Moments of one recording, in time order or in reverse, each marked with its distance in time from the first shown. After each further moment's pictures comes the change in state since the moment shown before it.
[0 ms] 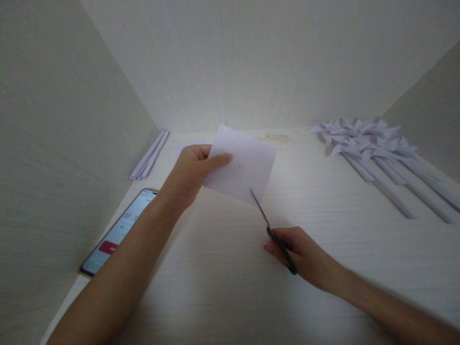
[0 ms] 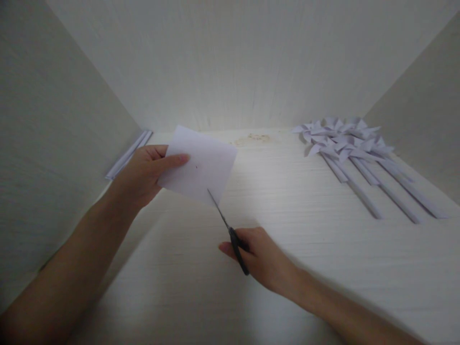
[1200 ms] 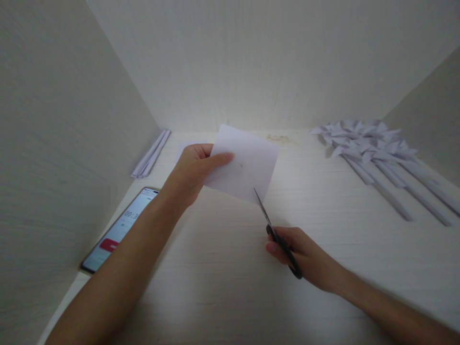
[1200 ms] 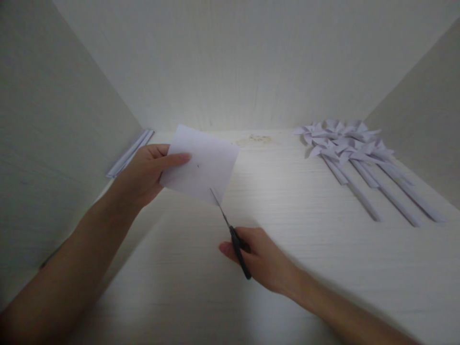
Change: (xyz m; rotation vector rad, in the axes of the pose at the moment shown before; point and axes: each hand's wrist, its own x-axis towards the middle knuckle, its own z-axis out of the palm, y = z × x) left_hand 0.001 0.000 0.000 -0.036 0.004 0.001; right_hand -0.001 -0.003 -0.001 0.074 -0.005 -0.046
